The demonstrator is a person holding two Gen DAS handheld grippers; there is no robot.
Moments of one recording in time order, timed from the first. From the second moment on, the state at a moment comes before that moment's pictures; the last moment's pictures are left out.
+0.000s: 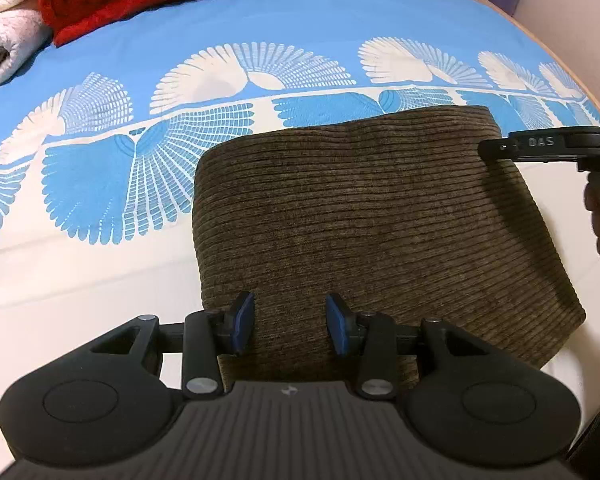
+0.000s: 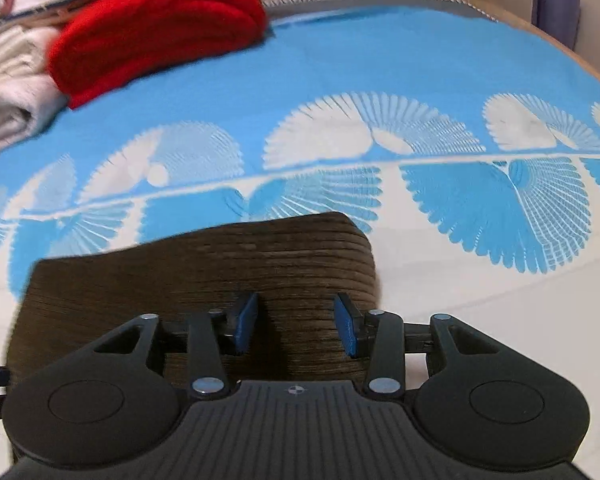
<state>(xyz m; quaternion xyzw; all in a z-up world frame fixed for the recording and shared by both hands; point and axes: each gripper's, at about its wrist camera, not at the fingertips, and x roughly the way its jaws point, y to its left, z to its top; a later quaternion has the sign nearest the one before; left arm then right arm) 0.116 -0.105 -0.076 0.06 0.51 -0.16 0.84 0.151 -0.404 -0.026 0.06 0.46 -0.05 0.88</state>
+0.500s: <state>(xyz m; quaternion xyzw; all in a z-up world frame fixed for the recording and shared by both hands) 0.125 -0.079 -0.054 -0.03 0.47 -0.15 0.87 0.155 -0.404 -0.031 0.07 0.48 -0.06 0.87</state>
